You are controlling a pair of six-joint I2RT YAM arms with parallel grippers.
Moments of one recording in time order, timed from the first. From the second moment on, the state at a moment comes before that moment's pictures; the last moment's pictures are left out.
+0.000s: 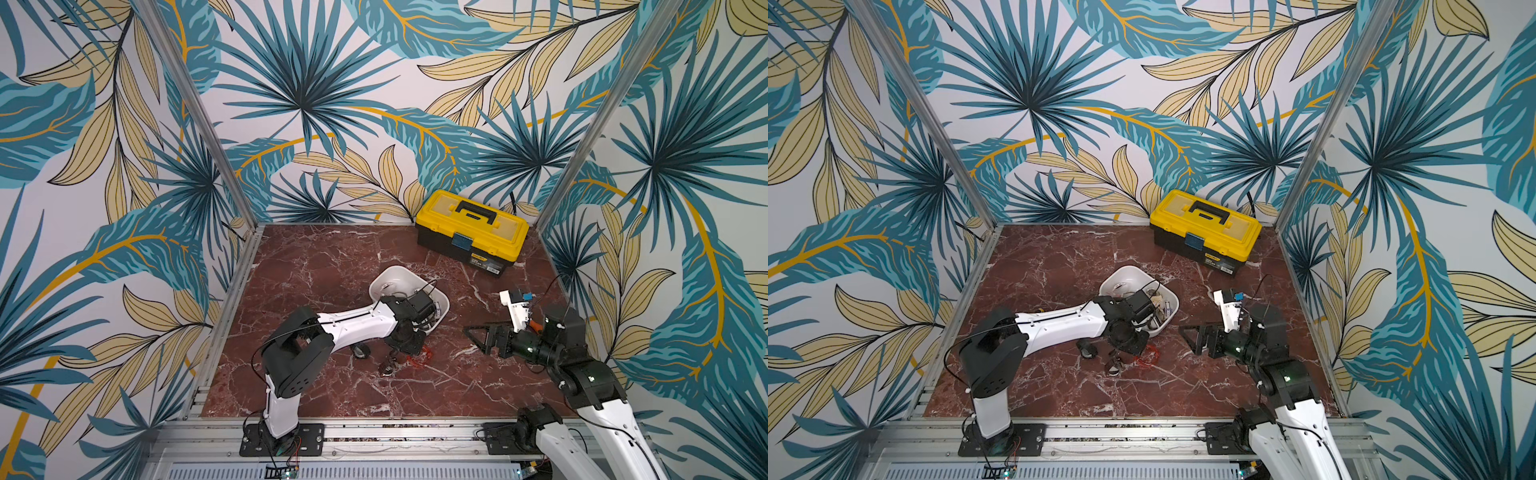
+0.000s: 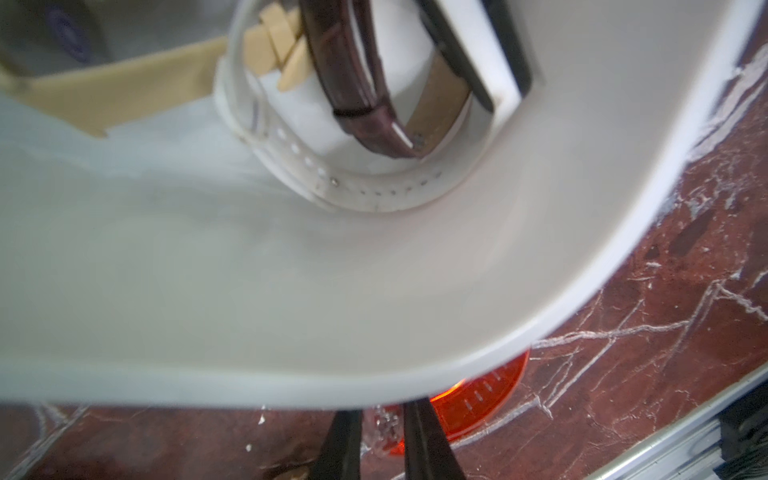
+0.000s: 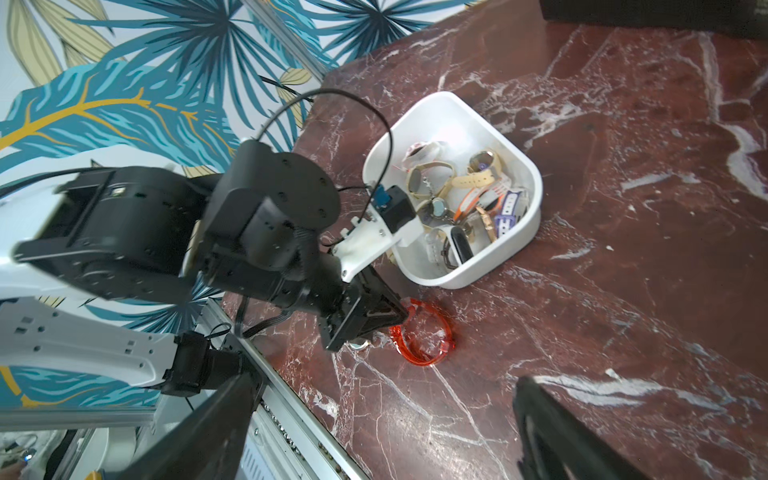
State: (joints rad) left arm -0.92 1.89 1.31 -0.74 0.11 -0.52; right arm 0.18 0.56 0.70 -0.67 -0.58 0.37
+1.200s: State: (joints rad) left arm -0.84 1.78 1.72 -1.12 0.10 -0.41; right arm 0.23 0.54 0.68 -0.64 -0.58 0.37
